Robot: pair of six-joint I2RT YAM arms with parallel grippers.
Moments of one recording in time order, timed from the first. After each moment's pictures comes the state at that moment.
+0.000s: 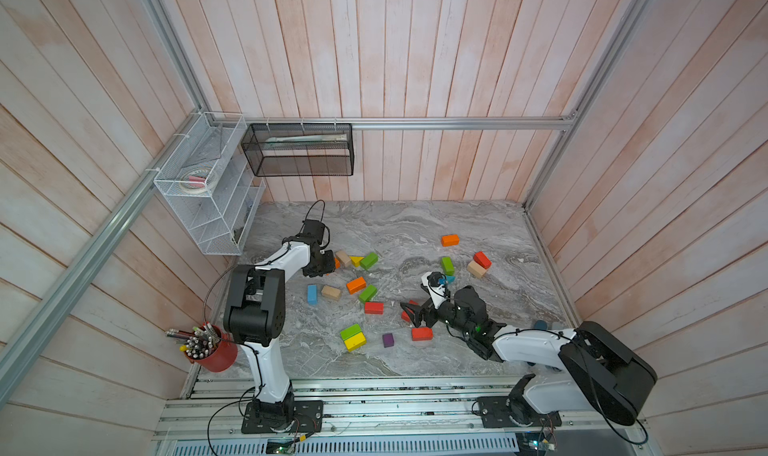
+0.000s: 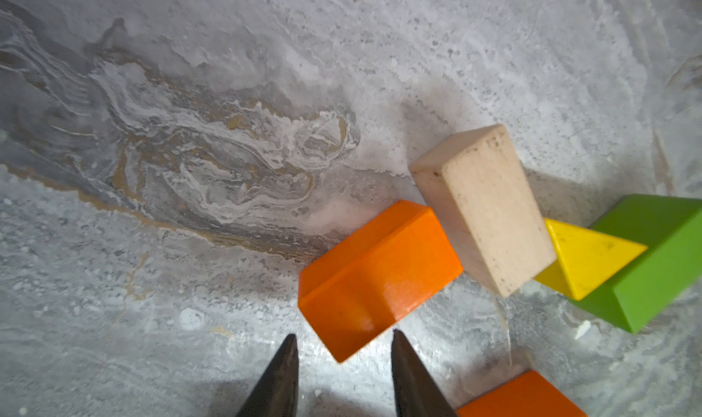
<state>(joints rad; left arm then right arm) -0.14 1.91 1.32 -0.60 0.07 -0.31 0.72 1.38 0.36 0.72 -0.17 0.15</state>
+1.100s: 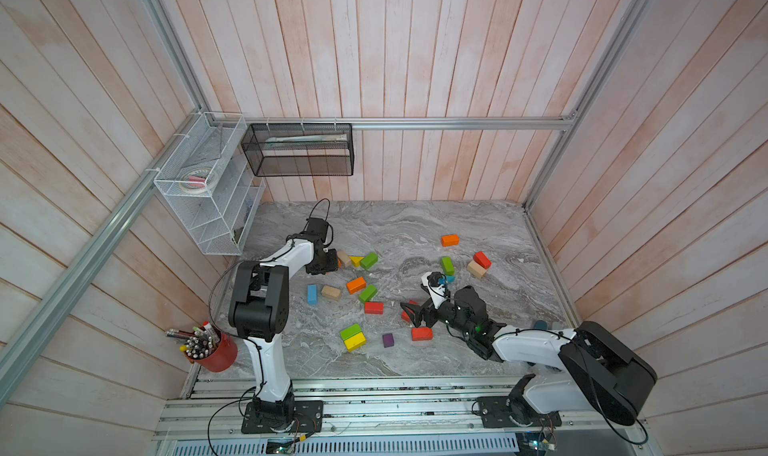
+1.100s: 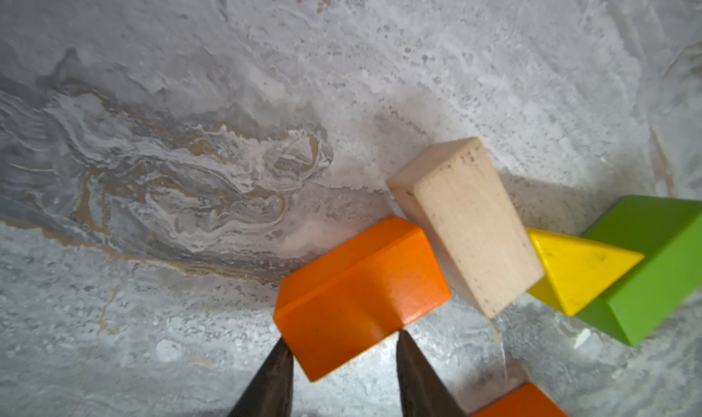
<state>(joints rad) -0.16 1.96 1.38 -0.61 0.07 -0.27 0.72 1.38 0.36 0.72 -0.17 0.15</state>
